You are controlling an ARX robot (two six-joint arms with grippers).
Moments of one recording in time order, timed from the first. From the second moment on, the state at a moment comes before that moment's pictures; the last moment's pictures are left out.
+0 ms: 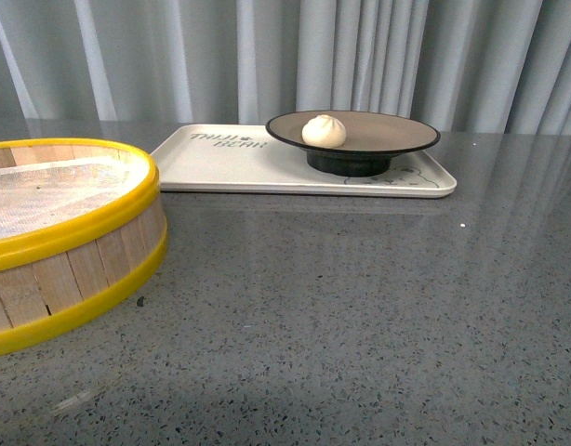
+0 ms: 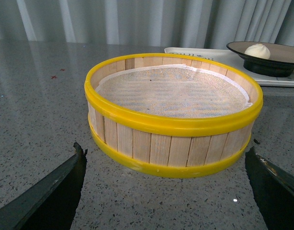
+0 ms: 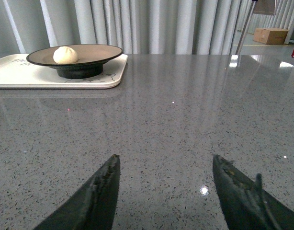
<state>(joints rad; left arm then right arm) 0.00 0.00 0.03 0.00 0.00 0.00 0.00 0.00 0.01 0.00 0.00 0.00</state>
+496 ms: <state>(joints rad) 0.00 0.00 0.03 0.00 0.00 0.00 0.00 0.00 0.01 0.00 0.00 0.00</state>
